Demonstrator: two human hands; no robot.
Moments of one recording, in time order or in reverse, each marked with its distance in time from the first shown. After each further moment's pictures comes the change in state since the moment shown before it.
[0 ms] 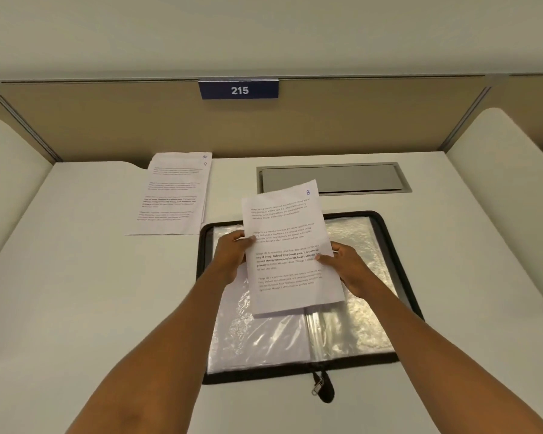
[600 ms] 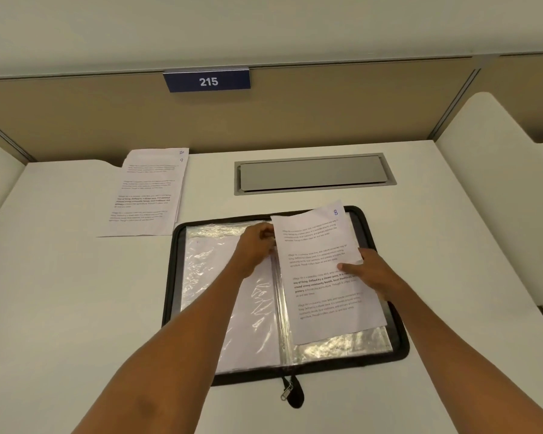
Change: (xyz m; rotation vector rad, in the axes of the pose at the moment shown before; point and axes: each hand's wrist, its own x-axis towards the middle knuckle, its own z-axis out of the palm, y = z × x) left_hand 0.016 -0.017 0.111 0.472 -0.086 0.142; right_hand -0.018 0.011 -0.114 -0.208 0.035 0.047
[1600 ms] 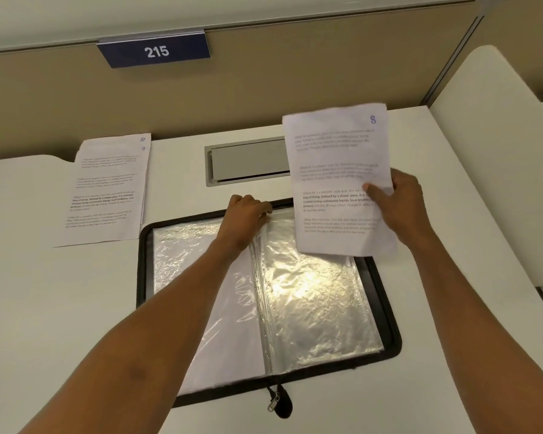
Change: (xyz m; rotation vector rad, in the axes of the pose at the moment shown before) left_hand 0.074 0.006 0.014 0.972 0.048 0.684; right_hand 0.026 -0.085 -0.072 -0.123 0.436 -0.365
